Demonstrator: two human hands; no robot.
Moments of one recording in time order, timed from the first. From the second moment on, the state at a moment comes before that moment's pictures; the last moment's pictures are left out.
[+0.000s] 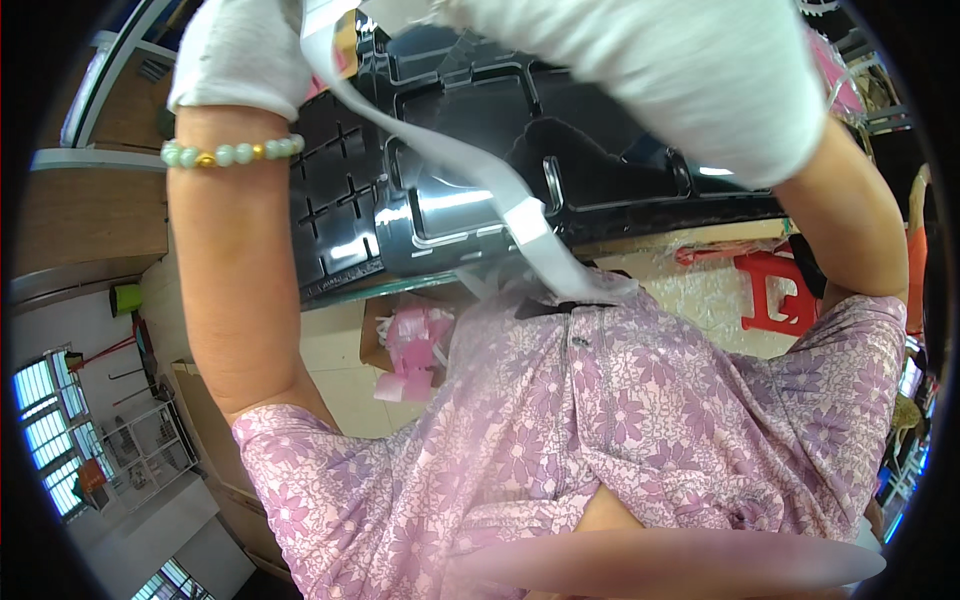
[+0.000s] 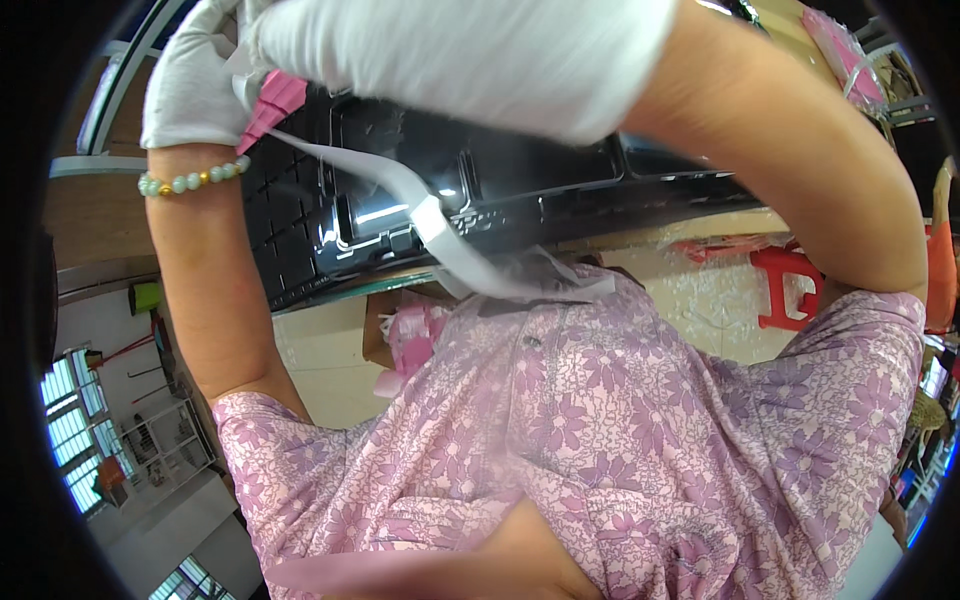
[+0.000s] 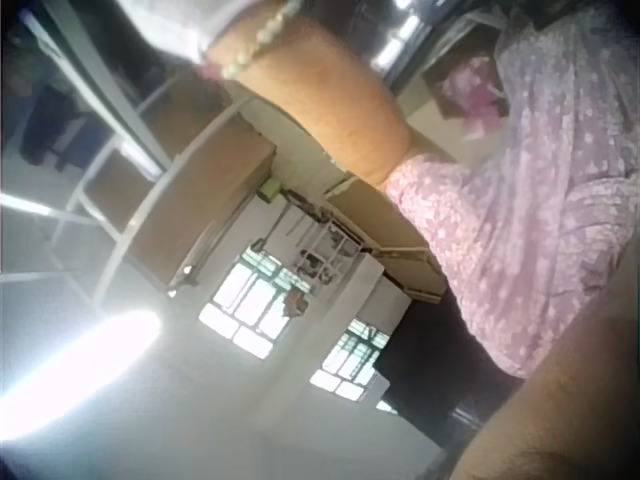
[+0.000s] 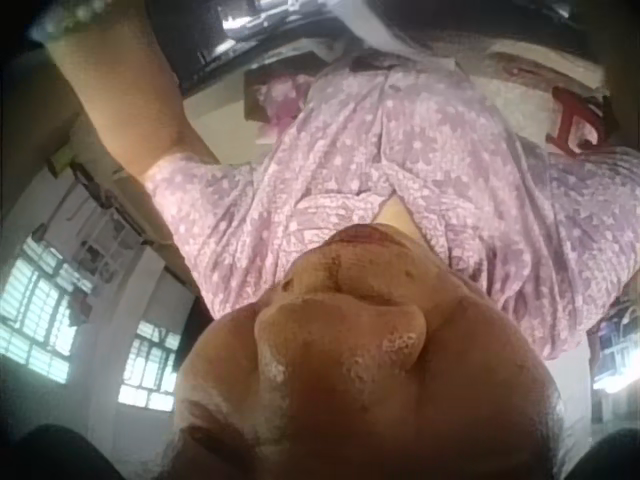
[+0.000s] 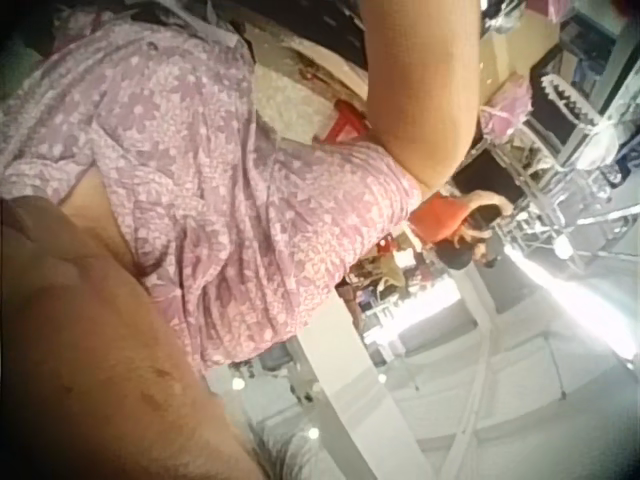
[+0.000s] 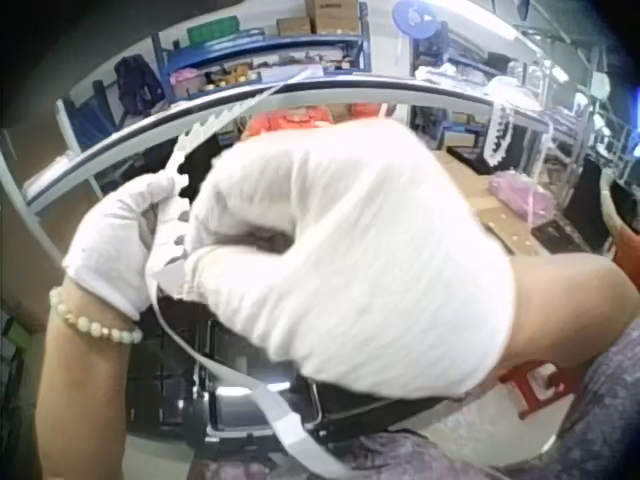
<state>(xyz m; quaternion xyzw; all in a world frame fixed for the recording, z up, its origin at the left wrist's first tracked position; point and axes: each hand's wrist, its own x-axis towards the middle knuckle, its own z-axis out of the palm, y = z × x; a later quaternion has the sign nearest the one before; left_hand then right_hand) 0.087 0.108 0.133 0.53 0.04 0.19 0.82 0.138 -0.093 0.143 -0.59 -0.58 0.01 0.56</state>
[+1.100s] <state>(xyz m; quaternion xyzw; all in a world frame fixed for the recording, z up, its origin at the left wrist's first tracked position) 0.145 0.064 0.110 0.64 0.01 0.06 0.76 0.158 -0.132 0.097 -0.73 -0.38 0.09 0.56</state>
